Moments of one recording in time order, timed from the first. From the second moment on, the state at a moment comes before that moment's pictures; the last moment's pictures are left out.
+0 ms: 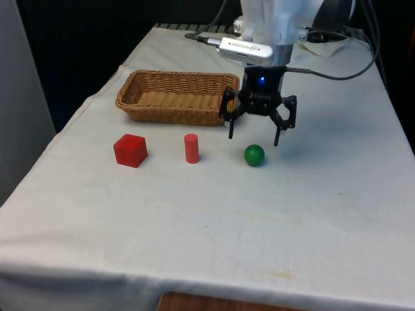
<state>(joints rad) 0.55 0.57 -0.53 -2.05 0.34 2.67 -0.18</state>
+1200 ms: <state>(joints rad) 0.53 0.66 -0.51 -2.02 0.61 2.70 -0.36</state>
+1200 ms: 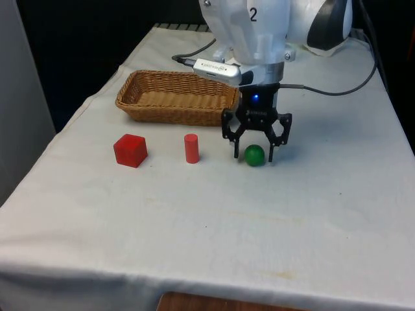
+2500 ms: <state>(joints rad) 0.54 0.57 -0.52 -2.09 0.60 2.69 -0.38</state>
